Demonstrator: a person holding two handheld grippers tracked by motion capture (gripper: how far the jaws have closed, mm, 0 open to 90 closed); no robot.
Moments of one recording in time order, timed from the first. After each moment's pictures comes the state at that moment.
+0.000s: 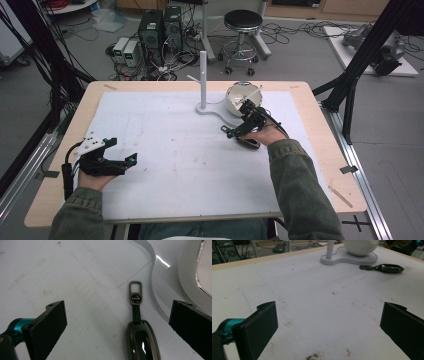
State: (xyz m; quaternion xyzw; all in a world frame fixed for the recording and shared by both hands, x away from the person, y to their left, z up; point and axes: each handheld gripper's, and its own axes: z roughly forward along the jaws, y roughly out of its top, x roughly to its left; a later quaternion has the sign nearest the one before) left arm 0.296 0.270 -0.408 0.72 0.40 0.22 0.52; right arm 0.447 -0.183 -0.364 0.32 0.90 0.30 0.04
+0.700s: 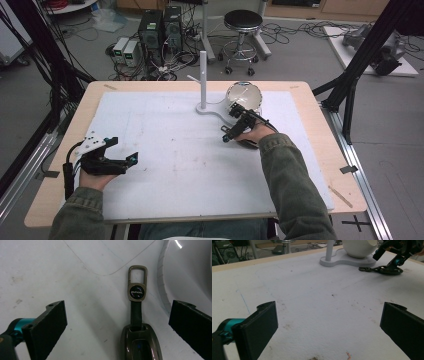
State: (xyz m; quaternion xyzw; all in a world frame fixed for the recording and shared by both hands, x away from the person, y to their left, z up) left arm 0.299 0.269 -0.410 0.72 0.39 0.22 0.52; right arm 0.475 -0.163 -0.400 0.32 0.92 0.21 0.01
